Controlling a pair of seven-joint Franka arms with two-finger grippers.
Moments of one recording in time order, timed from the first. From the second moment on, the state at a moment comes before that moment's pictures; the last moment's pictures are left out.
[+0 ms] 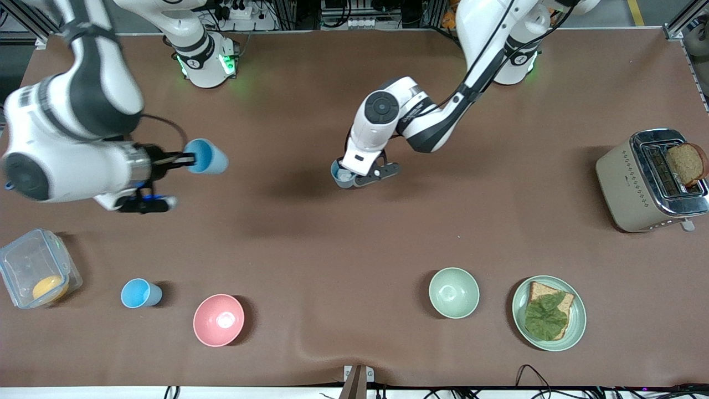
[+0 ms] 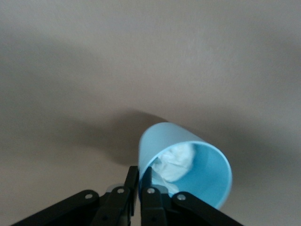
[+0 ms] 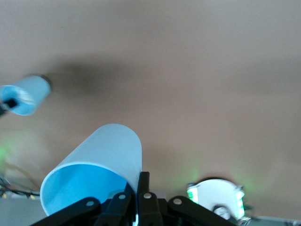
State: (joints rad) left arm -0.53 0.61 -0.39 -1.77 0.03 2.41 -1.25; right arm 0.14 0.29 0.12 -1.54 0.23 1.37 0.30
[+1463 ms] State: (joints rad) left arm -0.16 0.07 -0.29 -1.67 0.04 1.83 -0.96; right arm 0.67 0.43 0.12 -1.60 0.15 1.79 0.65
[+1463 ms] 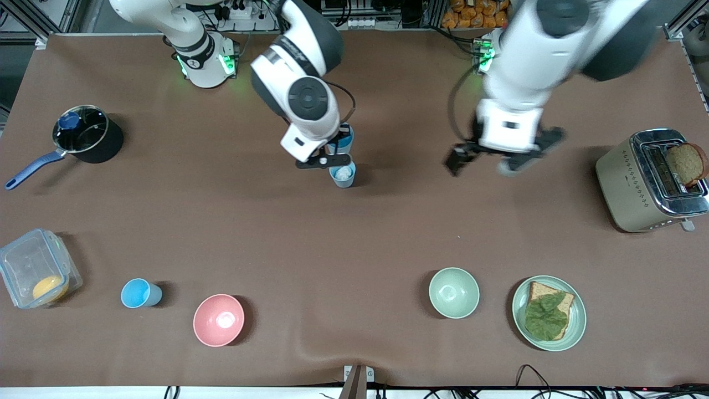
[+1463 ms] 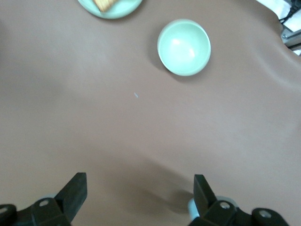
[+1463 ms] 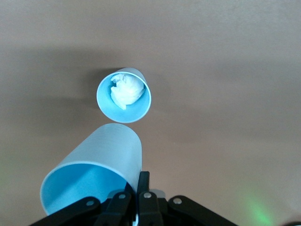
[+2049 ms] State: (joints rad) left arm 0.12 -0.08 -0.29 -1.65 0.03 1.57 -0.46; right arm 0.68 0.52 0.11 -1.61 0.06 1.91 0.66
